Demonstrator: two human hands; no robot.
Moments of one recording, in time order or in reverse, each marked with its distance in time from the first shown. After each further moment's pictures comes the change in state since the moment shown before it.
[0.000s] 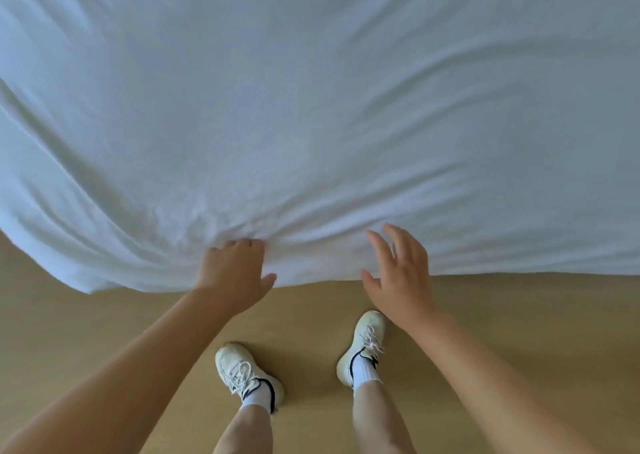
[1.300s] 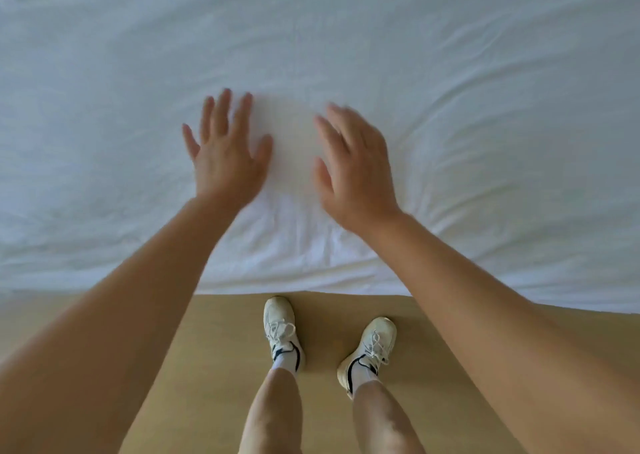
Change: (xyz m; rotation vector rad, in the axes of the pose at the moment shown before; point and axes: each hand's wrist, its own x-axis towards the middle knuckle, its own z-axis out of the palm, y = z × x) left_hand 0.177 0.270 -0.091 -0.337 0.611 -0.252; right_hand 0.099 0.250 -0.062 0.296 0.373 -0.183
